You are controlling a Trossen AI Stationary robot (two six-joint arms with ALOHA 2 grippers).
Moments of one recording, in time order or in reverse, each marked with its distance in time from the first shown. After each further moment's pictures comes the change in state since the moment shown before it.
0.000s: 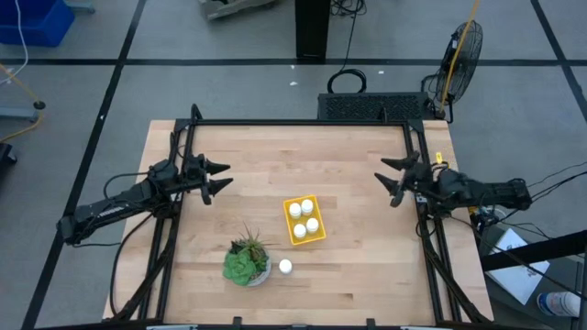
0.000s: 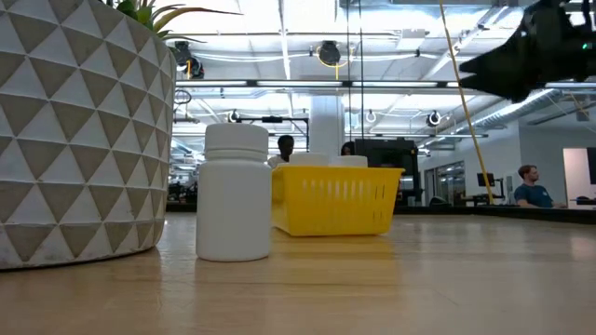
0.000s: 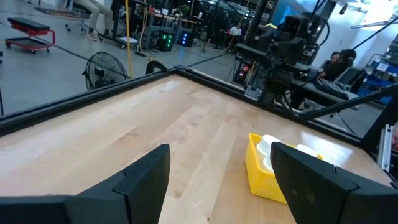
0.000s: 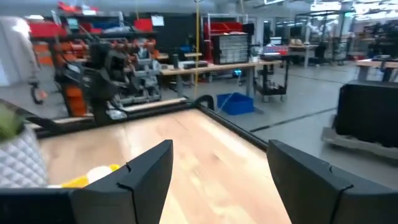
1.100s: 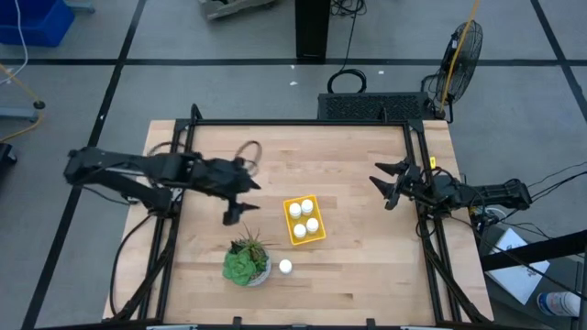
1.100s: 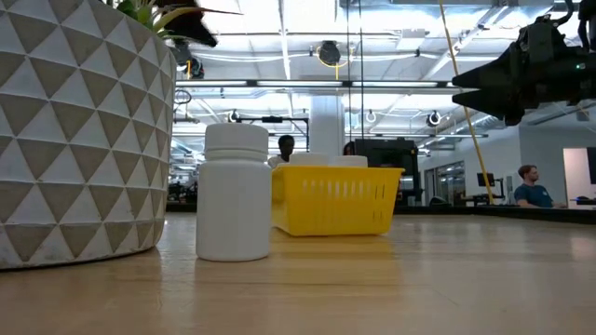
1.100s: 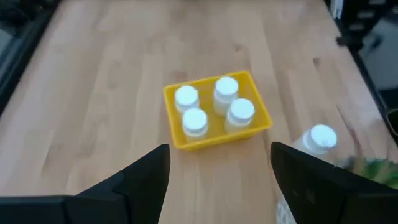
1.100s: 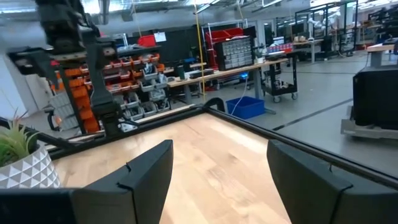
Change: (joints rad) left arm -0.520 0.993 1.027 -0.647 -0.213 0.236; right arm 0.000 0.008 -0.147 0.226 -0.003 0.090
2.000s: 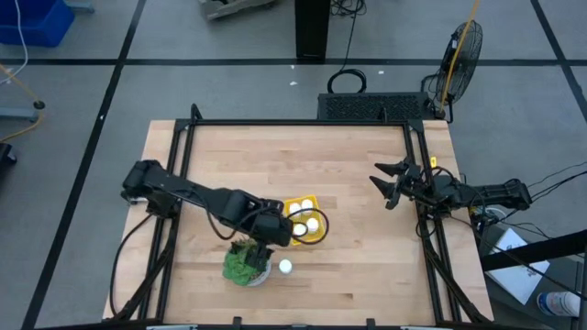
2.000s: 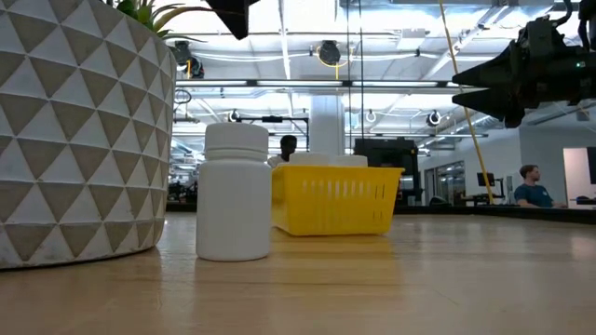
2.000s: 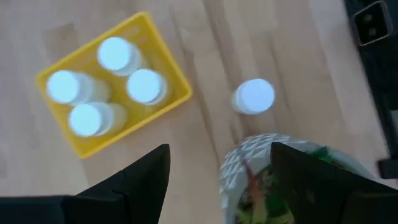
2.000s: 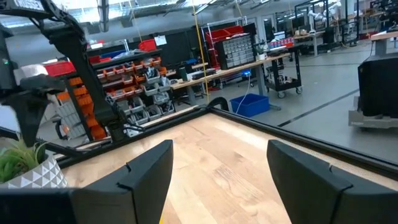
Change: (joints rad) left arm -0.247 0.669 0.678 -0.507 0.007 0.020; right arm 0.000 0.000 0.000 0.002 -0.004 0.066
